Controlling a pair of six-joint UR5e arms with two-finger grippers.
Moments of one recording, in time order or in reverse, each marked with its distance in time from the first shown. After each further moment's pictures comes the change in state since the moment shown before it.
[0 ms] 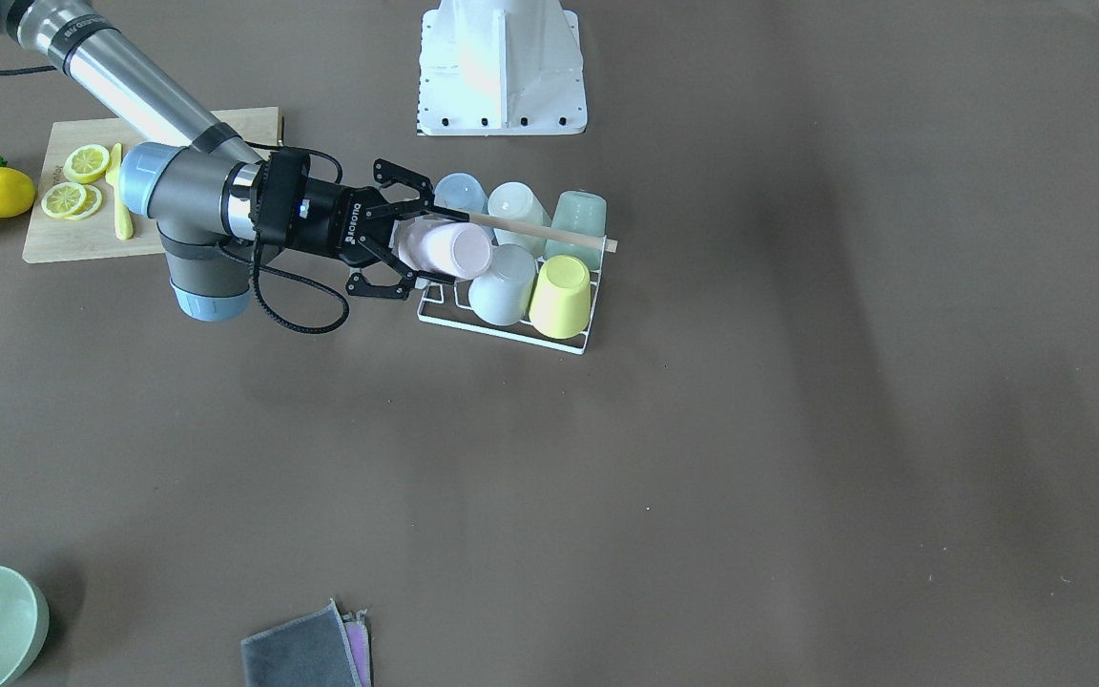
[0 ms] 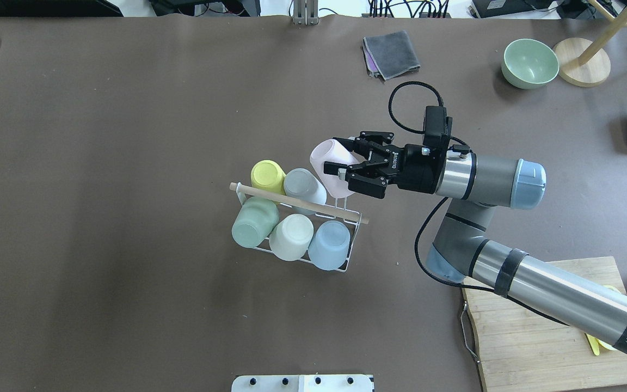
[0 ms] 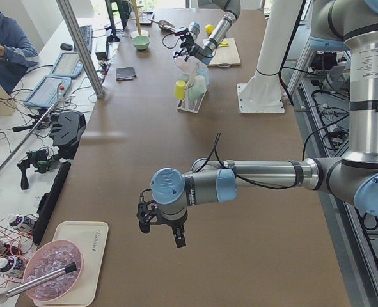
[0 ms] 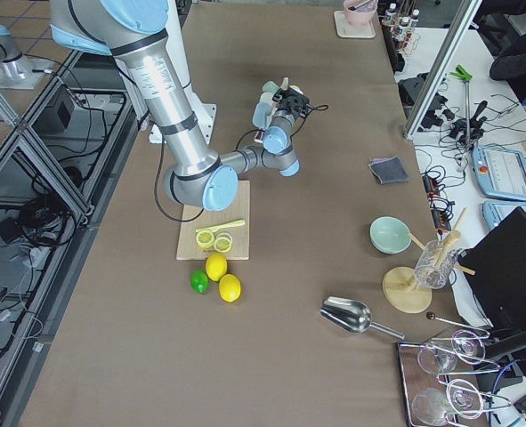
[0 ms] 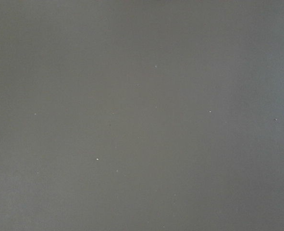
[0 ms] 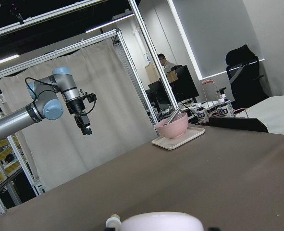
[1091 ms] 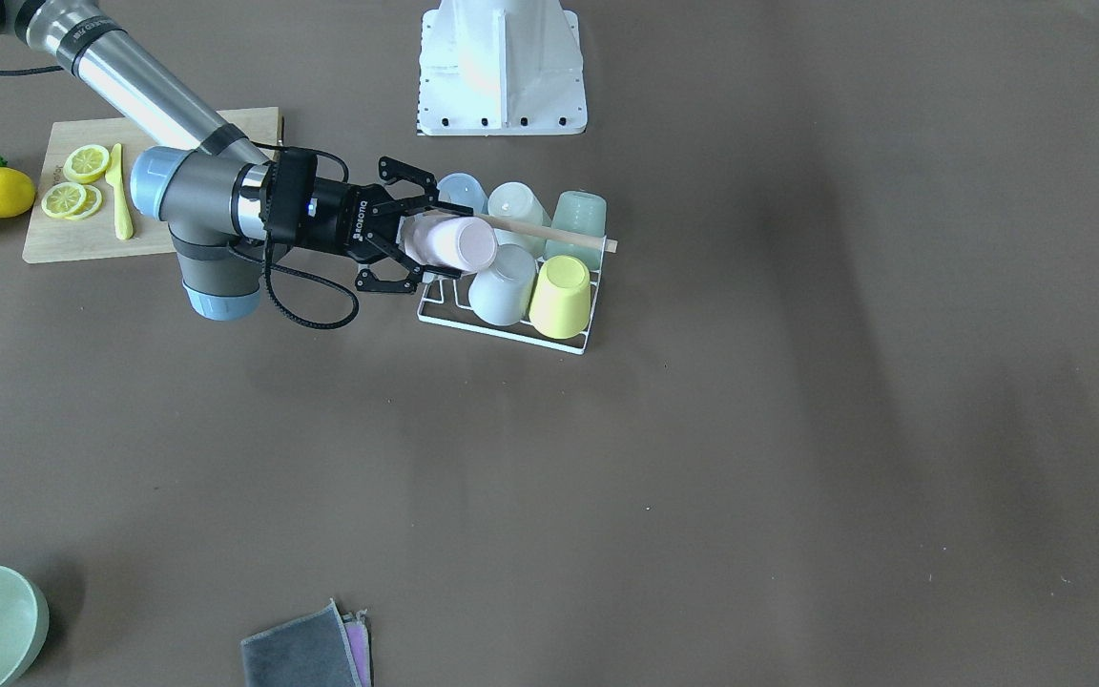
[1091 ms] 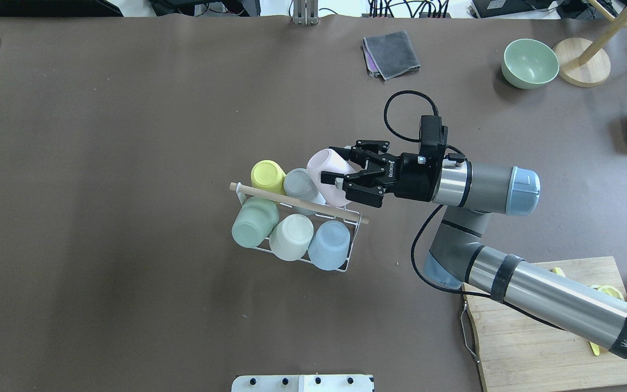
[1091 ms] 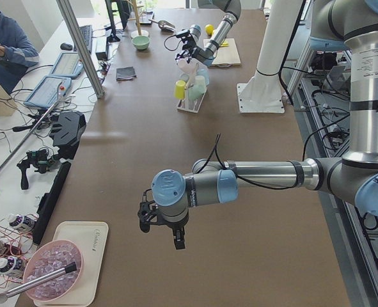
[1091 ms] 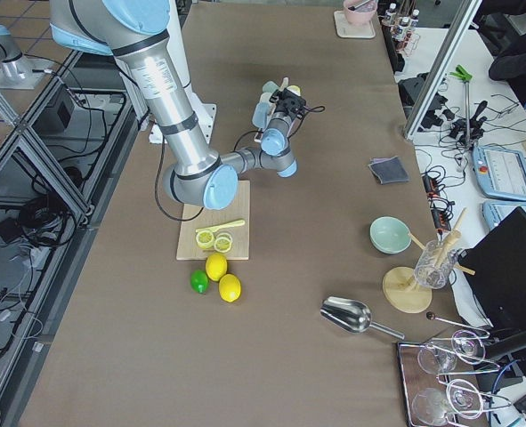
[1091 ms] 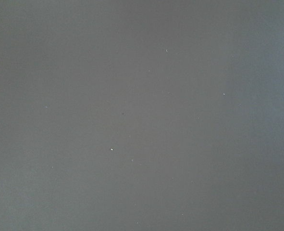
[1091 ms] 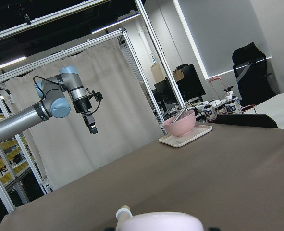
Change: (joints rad) left arm -0.002 0.003 0.003 0.008 0.008 0.109; right arm -0.024 0.006 -0.018 0.024 -0.001 0.000
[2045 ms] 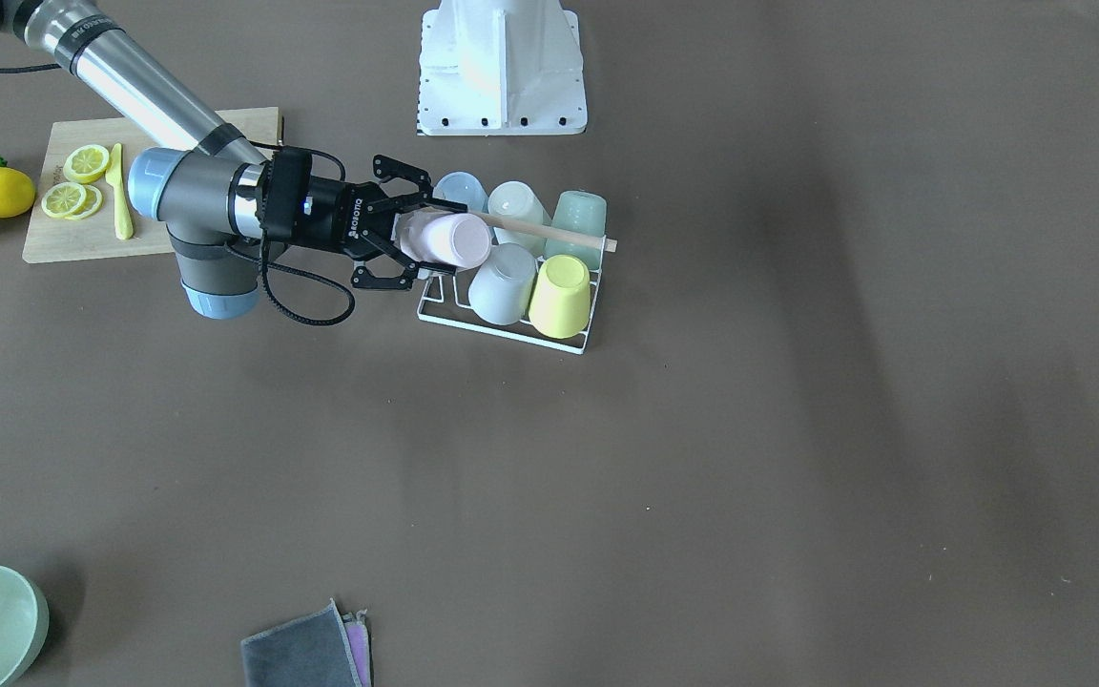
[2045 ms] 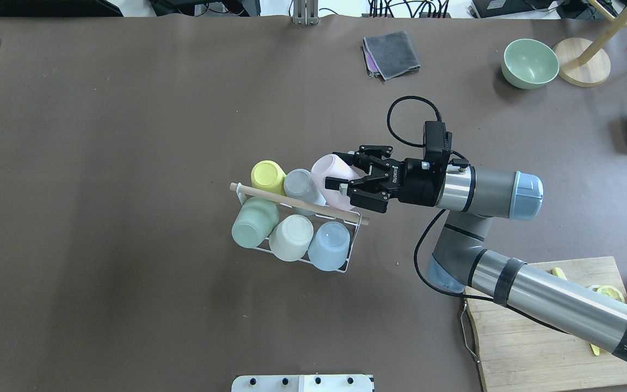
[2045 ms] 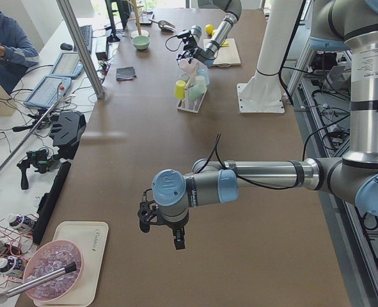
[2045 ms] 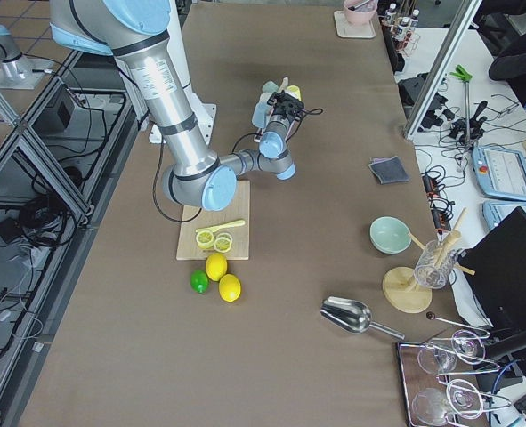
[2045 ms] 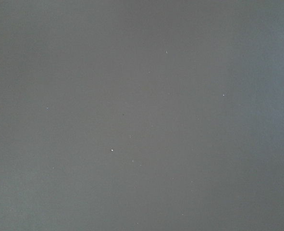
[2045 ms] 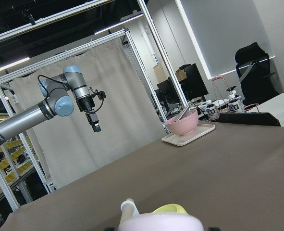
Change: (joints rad) left arm -0.004 0.000 -0.002 0.001 0.000 0.001; right arm -0.006 -0.014 -0.003 0.027 0.000 -0.002
